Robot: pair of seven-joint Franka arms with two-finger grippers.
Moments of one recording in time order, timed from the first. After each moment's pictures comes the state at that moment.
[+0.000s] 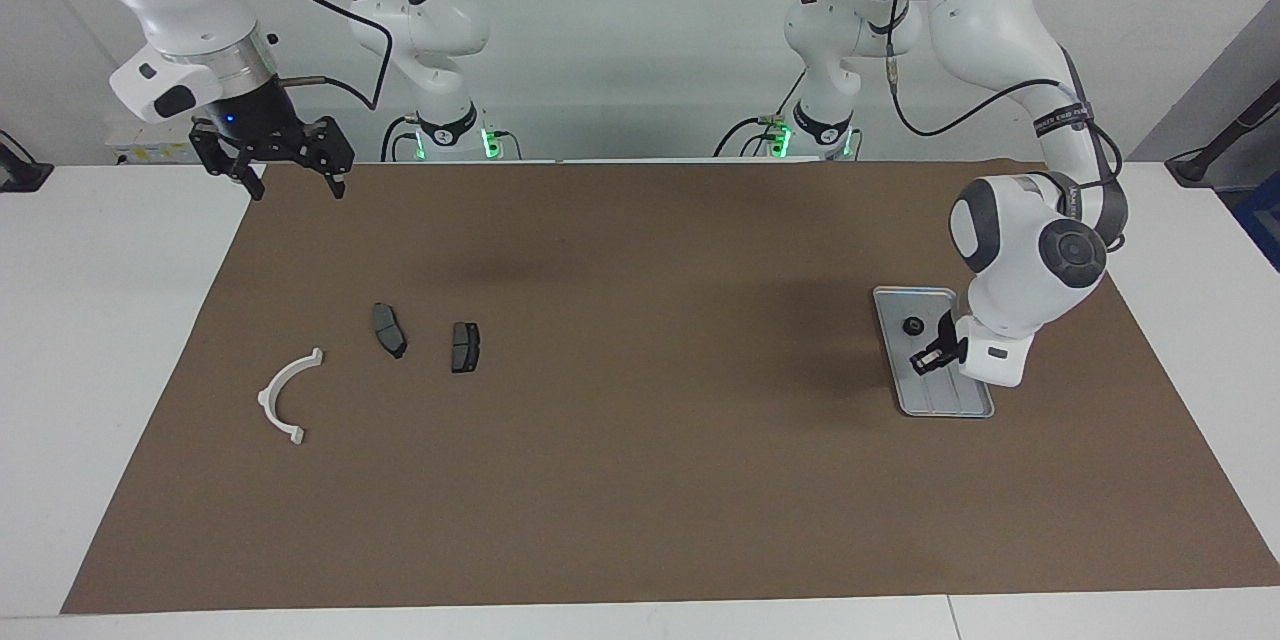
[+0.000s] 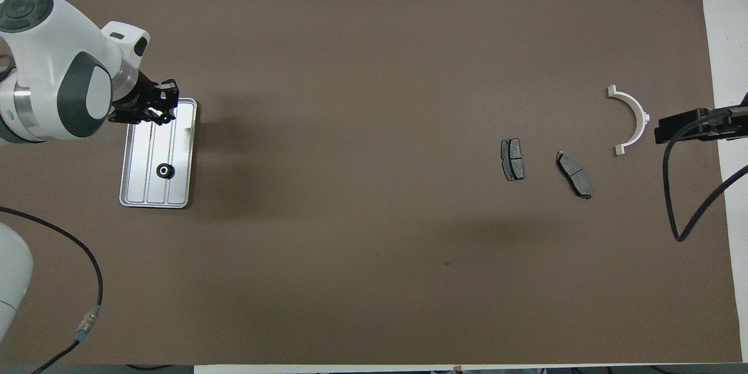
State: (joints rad) left arm -0.12 0.45 0.08 -1.61 -0.03 1.95 -0.40; right arm -0.10 -0.06 0.07 -1.65 -0.01 1.61 -0.04
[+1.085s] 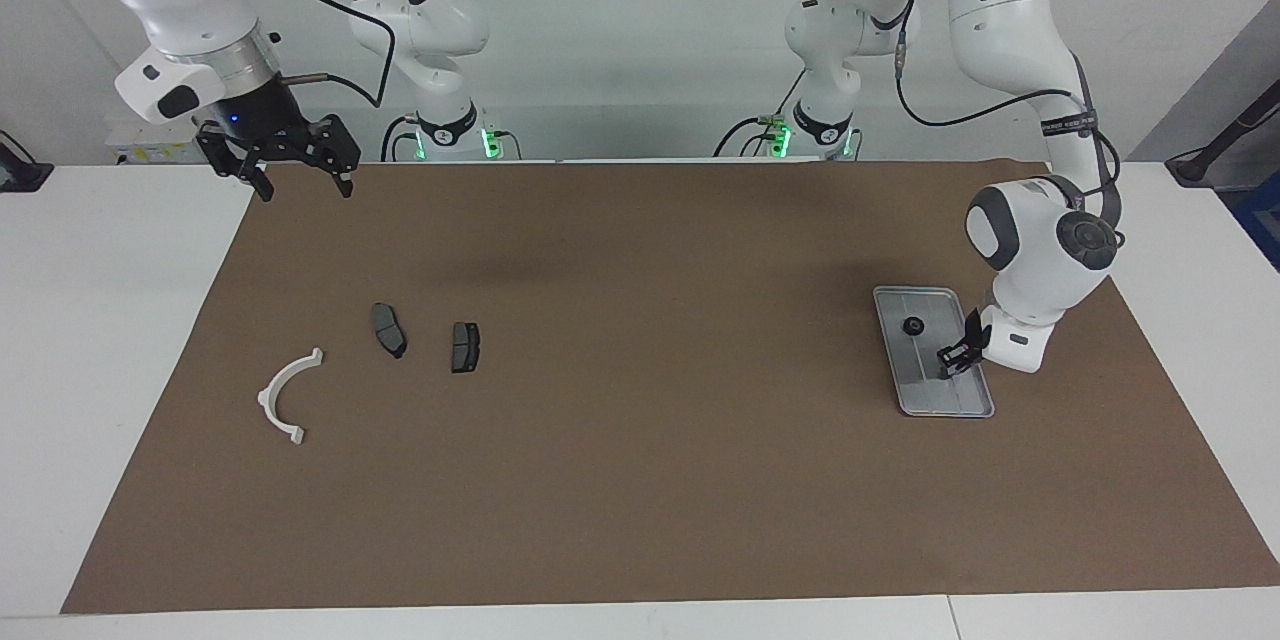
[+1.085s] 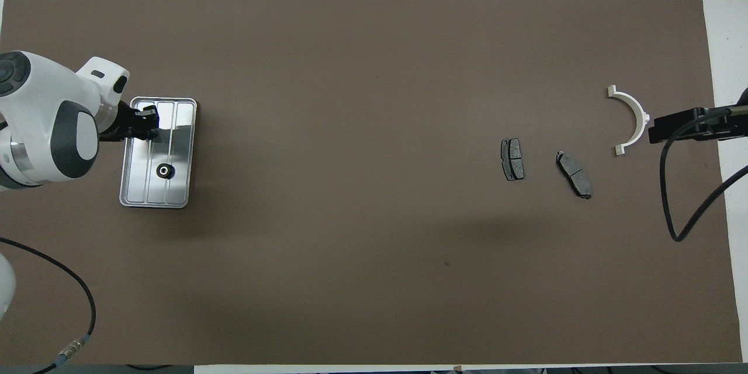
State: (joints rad) left arm -0.03 0.39 0.08 -1.88 -0.03 2.26 -0.22; right arm -0.10 -0.06 0.07 -1.65 0.02 1.61 -0.04
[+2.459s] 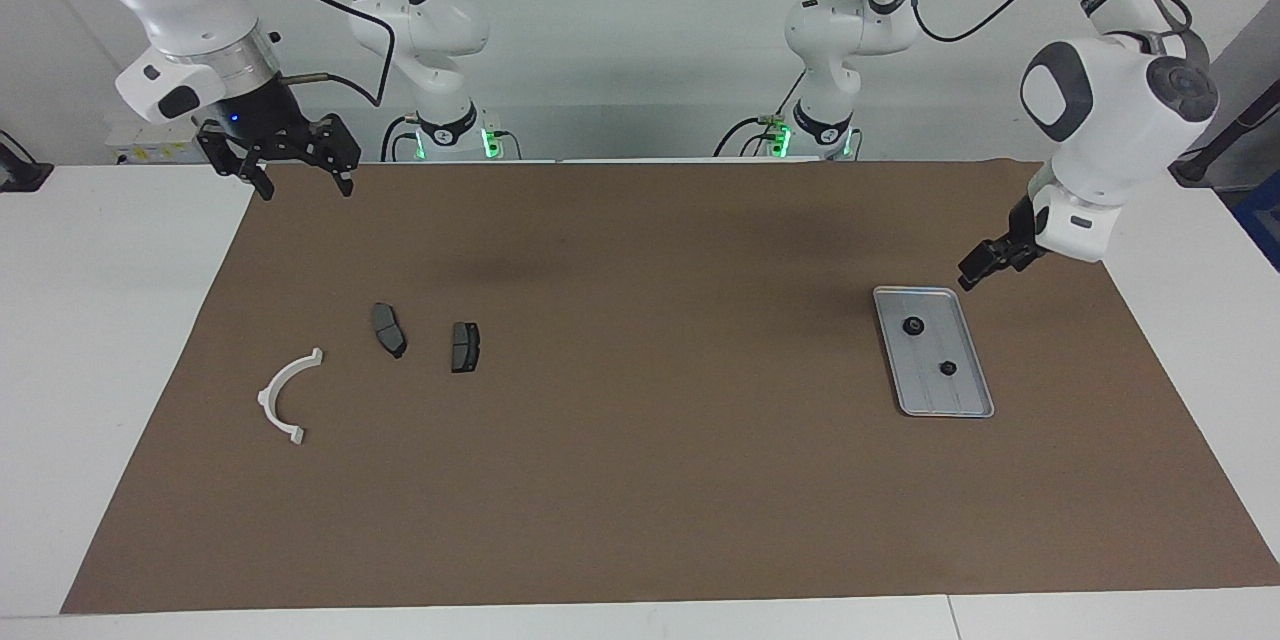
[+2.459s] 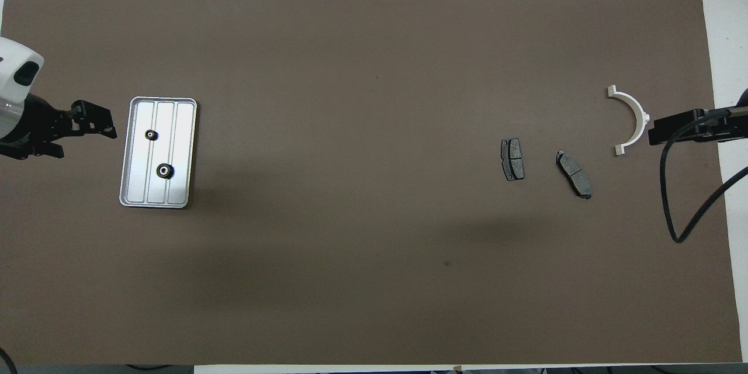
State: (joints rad) left arm -0.03 0.05 0.08 -1.79 -0.03 1.79 -0.22; right arm -0.10 -0.06 0.07 -1.65 0.02 1.60 -0.04
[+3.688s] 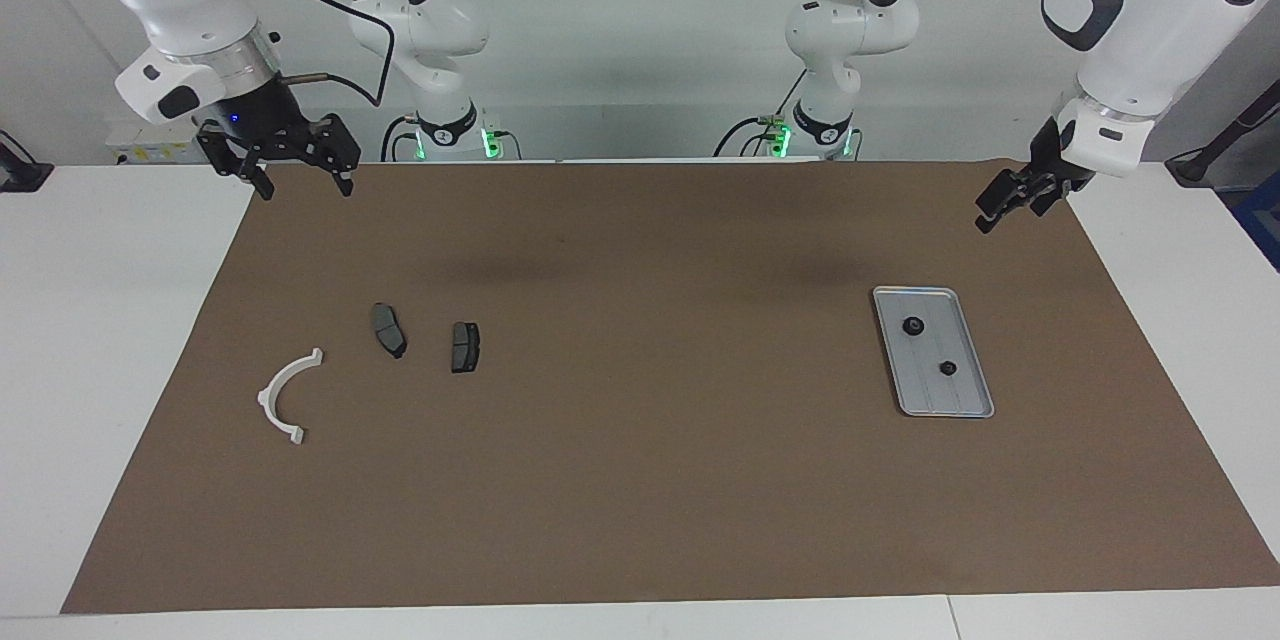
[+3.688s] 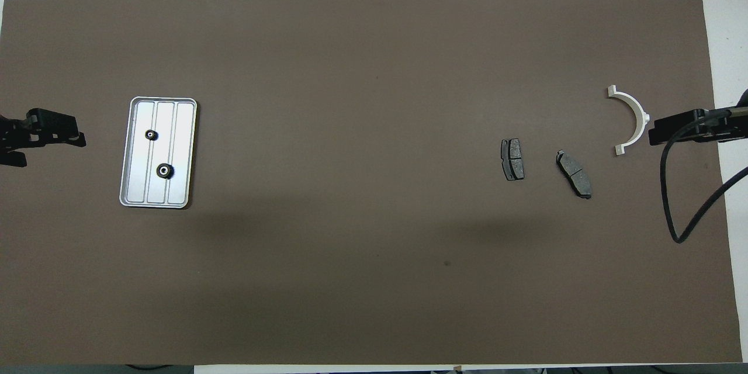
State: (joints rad) left arm 0.04 -0.04 0.00 -1.76 -0.03 1.72 -0.19; right arm -0.10 -0.06 0.07 -1.64 0.02 1.60 -0.04
